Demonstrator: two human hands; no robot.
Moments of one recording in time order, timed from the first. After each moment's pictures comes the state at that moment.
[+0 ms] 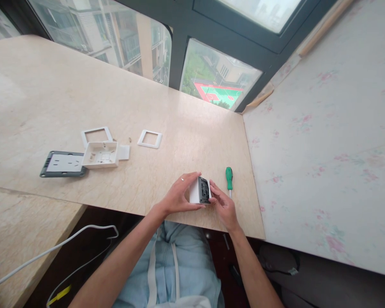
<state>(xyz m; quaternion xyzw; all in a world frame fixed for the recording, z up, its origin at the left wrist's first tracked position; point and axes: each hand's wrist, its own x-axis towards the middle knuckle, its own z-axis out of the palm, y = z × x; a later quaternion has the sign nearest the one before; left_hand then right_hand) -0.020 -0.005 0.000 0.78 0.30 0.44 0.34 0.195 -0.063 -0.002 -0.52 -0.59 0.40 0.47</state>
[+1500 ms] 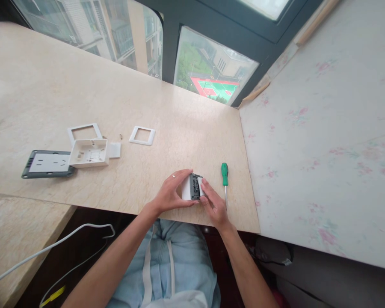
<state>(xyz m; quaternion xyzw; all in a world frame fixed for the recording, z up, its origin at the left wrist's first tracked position) -0.023 -0.007 0.002 0.77 0.34 0.44 0.32 0.184 -0.072 0.004 -0.53 -0.72 0.23 0.39</state>
